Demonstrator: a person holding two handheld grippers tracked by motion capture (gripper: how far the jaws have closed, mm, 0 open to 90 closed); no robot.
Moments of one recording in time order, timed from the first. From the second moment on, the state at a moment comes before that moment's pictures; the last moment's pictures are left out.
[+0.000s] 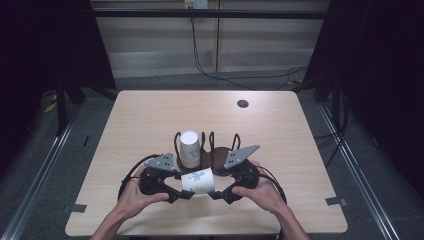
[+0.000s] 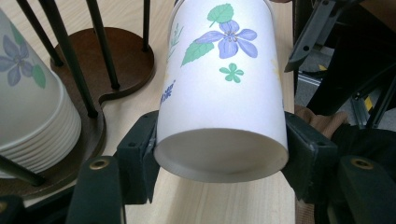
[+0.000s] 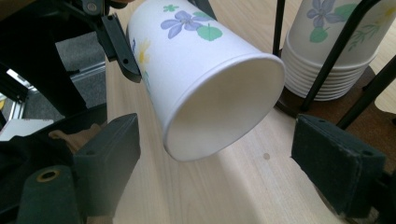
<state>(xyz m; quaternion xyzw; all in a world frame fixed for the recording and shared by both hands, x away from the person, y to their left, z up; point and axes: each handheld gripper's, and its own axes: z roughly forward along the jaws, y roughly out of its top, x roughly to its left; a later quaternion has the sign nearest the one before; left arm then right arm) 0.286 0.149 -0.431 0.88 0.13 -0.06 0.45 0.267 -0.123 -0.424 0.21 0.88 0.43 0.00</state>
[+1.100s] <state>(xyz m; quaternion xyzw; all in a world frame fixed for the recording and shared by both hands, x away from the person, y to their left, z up) 0.280 0.152 -0.432 0.84 0.13 -0.03 0.52 0.266 -0.129 -0.423 0.23 0.84 0.50 -0.01</state>
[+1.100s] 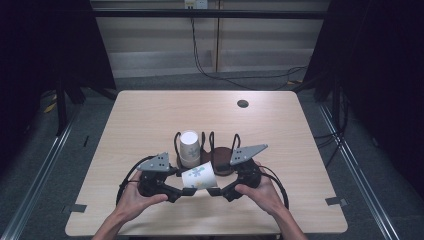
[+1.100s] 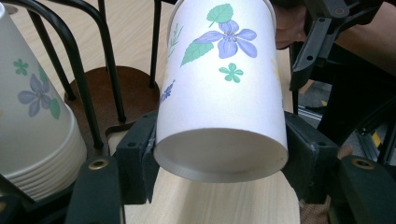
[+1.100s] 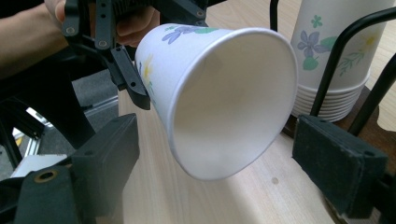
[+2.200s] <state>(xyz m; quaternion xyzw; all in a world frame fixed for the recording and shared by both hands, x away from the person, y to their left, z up) 0.274 0.152 -0.425 0.83 0.11 -0.03 0.55 0.269 -0.134 -0.416 0.23 0.79 0.56 -0.02</state>
